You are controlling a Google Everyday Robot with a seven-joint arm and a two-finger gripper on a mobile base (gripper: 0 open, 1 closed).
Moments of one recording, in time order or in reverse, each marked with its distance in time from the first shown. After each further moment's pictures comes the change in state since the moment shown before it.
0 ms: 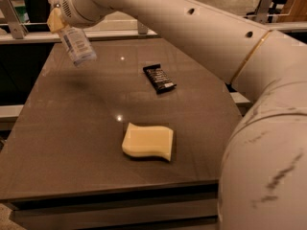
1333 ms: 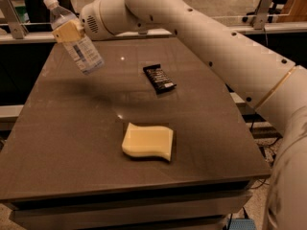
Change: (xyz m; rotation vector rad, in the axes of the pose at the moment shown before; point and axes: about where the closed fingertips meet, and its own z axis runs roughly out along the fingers) arm -0.025 -0.014 -0.033 0.285 0.138 -0.203
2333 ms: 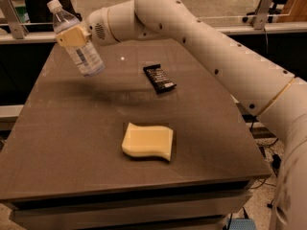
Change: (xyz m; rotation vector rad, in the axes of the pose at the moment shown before) arm -0.009 -0.004 -0.002 0.071 0.066 -0.019
